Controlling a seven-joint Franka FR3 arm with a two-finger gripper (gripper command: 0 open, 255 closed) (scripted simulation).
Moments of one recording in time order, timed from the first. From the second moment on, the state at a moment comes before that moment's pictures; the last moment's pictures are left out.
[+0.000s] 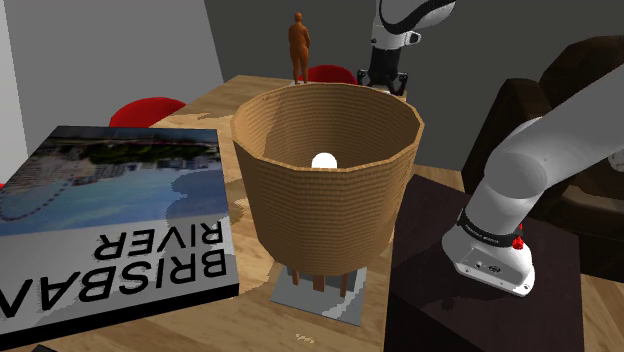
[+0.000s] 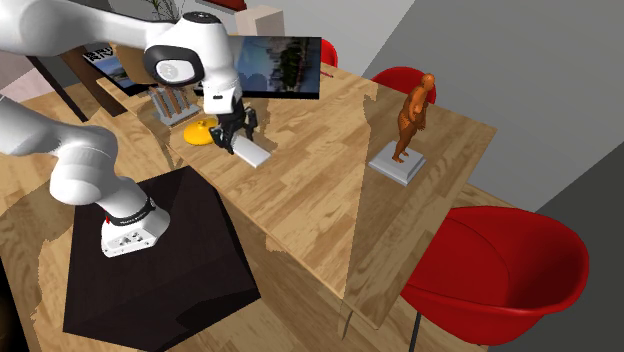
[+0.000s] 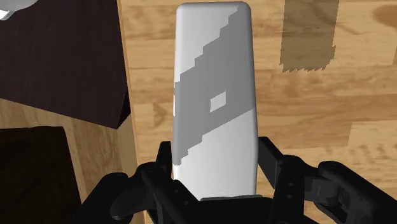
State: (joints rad) arm -0.20 -0.49 -0.05 -2.47 -0.03 1.99 1.00
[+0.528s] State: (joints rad) arm -0.11 -0.66 0.09 -2.59 0.05 1.94 1.16
